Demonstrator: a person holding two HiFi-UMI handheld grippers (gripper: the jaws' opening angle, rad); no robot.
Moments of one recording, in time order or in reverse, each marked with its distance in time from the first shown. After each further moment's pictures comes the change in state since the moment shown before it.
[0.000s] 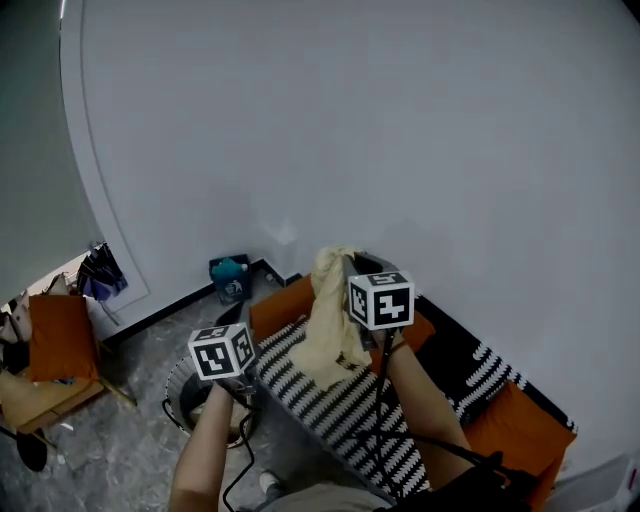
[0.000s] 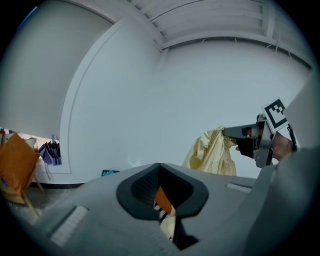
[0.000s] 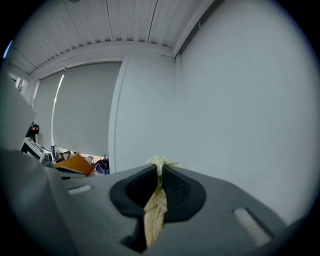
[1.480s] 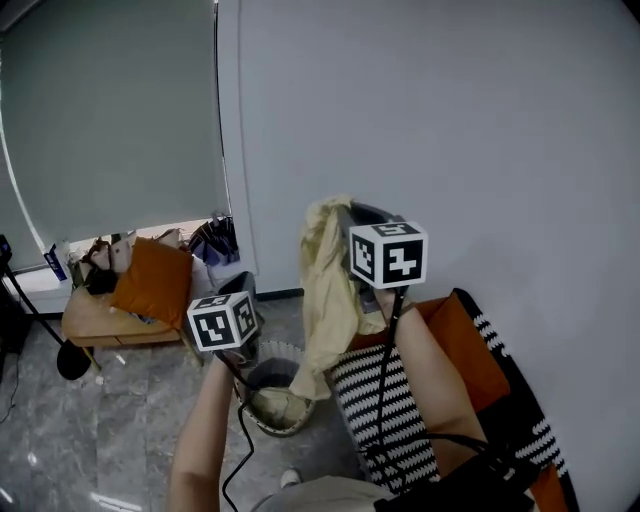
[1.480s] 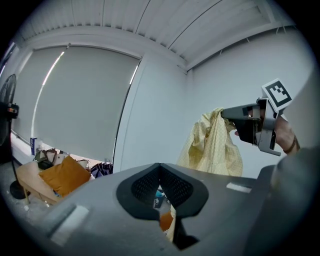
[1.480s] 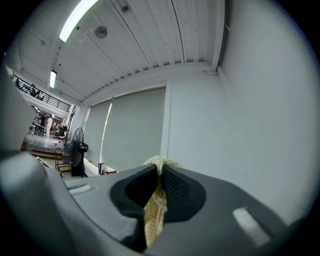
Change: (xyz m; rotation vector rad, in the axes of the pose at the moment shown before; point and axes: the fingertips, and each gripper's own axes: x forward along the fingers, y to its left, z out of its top) left arm -0.185 0.151 0.086 -0.022 -0.204 0.456; right arm 0.018 0.259 0.166 -0.093 -0.251 0.559
